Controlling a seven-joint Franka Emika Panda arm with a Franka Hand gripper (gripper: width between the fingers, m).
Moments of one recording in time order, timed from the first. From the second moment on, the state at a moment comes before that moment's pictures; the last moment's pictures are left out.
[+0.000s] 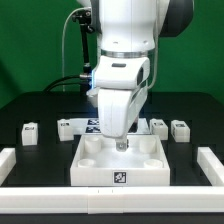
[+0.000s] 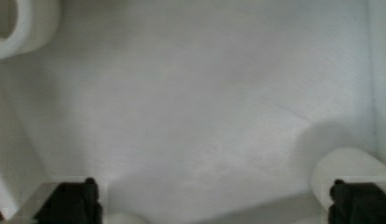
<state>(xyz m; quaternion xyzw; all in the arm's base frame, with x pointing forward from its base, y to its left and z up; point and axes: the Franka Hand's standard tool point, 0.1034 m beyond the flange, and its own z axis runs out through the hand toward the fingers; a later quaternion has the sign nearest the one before) 0.521 0.009 0.049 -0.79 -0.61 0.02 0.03</state>
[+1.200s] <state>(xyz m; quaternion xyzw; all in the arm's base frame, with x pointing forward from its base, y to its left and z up) 0.437 -0.014 0.009 -0.73 -0.68 0.04 0.06</state>
